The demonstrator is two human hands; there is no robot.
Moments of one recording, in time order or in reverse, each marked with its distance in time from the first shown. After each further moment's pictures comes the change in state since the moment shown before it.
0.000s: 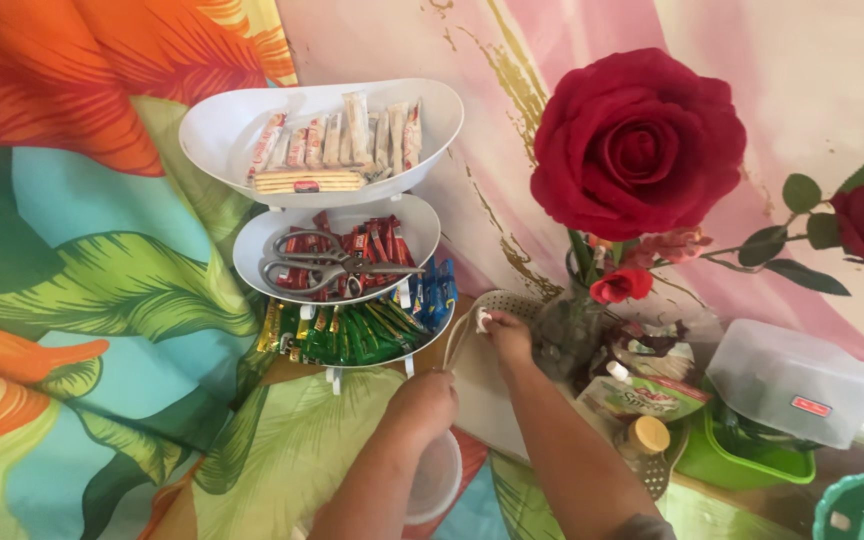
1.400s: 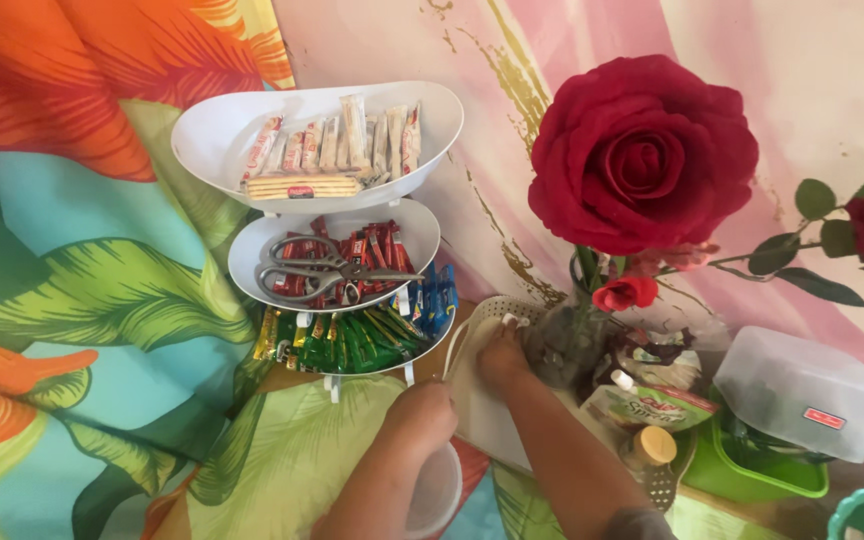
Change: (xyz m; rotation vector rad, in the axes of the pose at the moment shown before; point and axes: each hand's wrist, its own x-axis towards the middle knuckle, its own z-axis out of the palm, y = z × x) left_hand 0.003 -0.006 0.009 0.017 0.013 0.008; right_hand -0.034 -0.027 0.012 -2.049 -0.431 -0.236
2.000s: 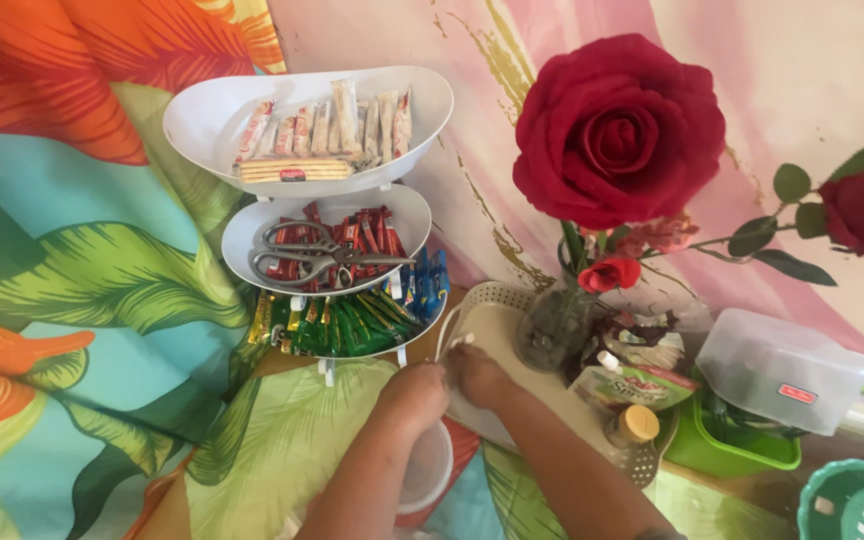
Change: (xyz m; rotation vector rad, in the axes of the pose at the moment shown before) left_hand 0.000 0.003 -0.006 0.012 -0.017 0.013; right_hand -0.057 -0.018 0.025 0.542 0.340 -0.383
